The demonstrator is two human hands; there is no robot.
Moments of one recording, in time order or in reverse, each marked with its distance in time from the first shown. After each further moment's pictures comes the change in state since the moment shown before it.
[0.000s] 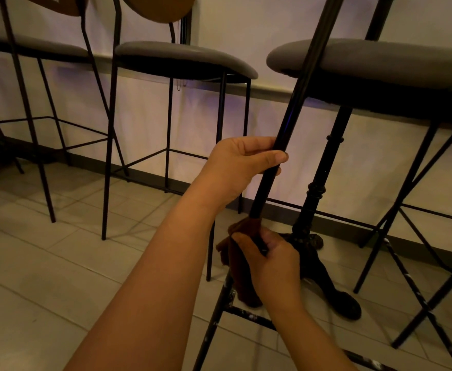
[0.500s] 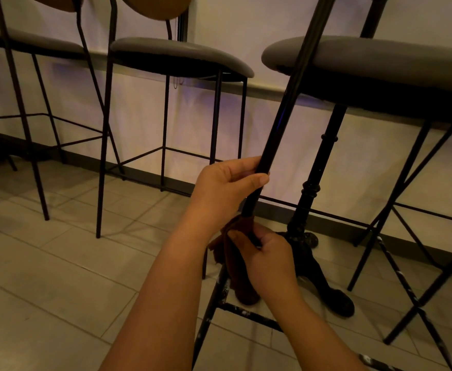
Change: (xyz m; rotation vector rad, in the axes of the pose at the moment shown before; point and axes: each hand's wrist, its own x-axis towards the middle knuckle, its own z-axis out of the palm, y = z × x) left_hand -0.026 -0.030 0.006 0.090 0.147 0.023; right_hand 0.005 0.002 -0.010 -0.042 -0.110 0.016
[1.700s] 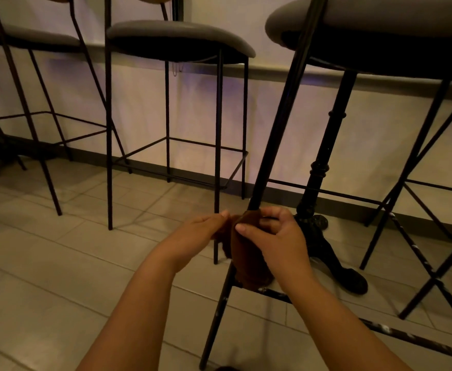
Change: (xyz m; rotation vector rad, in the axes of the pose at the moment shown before) left_hand -0.051 -0.089 -0.054 0.289 -0.233 -0.433; right_hand -0.010 0.015 0.002 0.121 0.046 0.089
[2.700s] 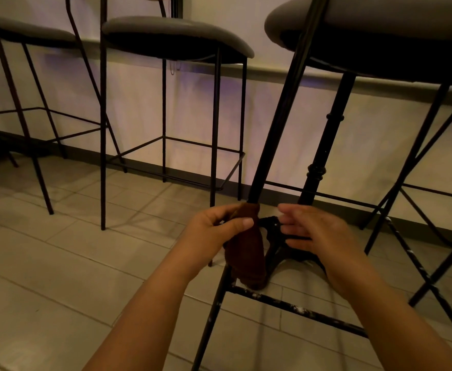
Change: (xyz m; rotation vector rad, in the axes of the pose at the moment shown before) left_hand 0.004 0.014 0.026 -0.377 0.030 0.196; right_hand 0.006 -0.034 -0.063 -0.090 -0.048 0.093
